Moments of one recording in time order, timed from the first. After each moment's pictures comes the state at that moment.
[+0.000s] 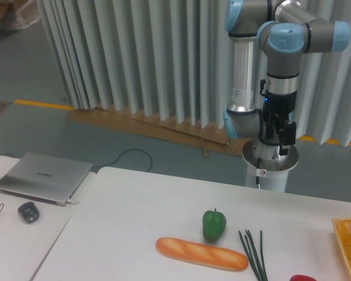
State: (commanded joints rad) arm 2.48 -1.34 -1.63 -1.59 1.59 1.41
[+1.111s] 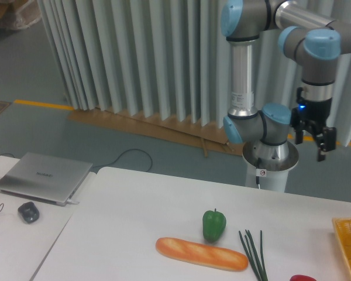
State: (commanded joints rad) arm 2.69 -1.38 -1.64 -1.59 1.59 1.51
